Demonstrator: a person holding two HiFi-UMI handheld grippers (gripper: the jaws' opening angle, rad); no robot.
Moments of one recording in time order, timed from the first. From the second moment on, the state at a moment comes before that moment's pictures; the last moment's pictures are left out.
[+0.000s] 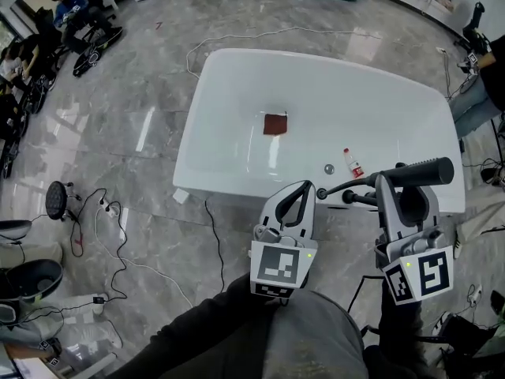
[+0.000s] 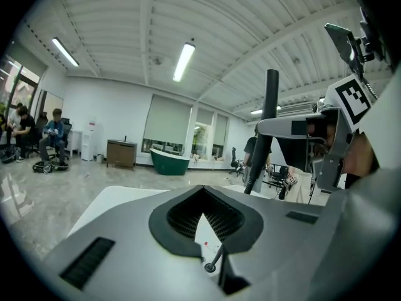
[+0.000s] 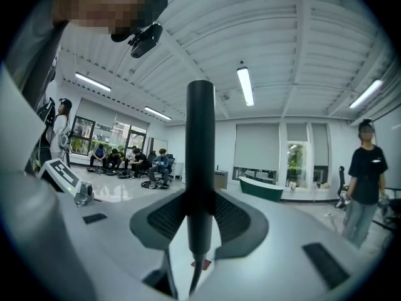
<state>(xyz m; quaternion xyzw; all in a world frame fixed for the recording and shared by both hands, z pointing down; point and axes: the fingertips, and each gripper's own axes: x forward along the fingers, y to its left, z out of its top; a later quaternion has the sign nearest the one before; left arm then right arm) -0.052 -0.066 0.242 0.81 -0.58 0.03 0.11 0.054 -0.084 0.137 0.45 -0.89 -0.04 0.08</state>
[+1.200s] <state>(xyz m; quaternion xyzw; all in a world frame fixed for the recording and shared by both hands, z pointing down) -0.043 -0.094 0.263 0.84 -0.53 0.07 0.12 0.068 -0.090 0.179 0.48 -0.88 0.02 0.07</state>
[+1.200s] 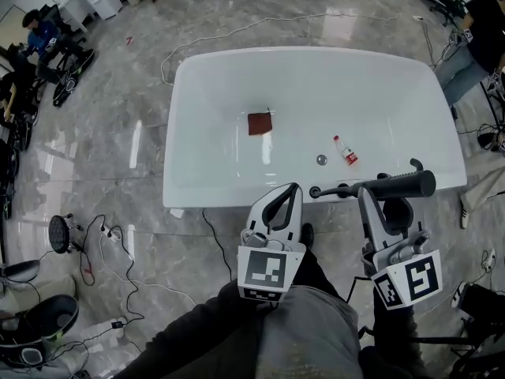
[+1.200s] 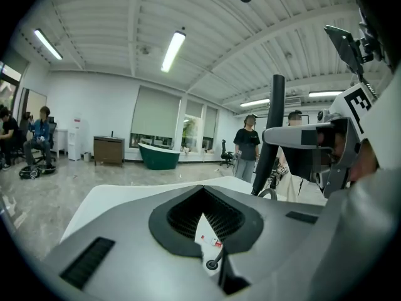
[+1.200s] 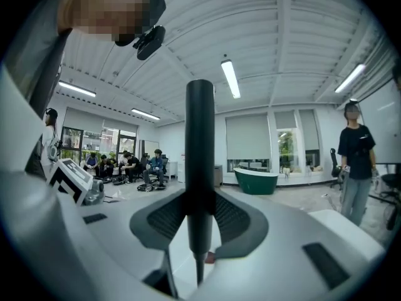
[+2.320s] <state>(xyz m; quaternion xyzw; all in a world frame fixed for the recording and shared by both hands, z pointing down) -0.029 -0.157 0.312 0.82 -0.55 0.09 0.13 0.076 -0.145 0.262 0.45 -0.89 0.07 0.07</state>
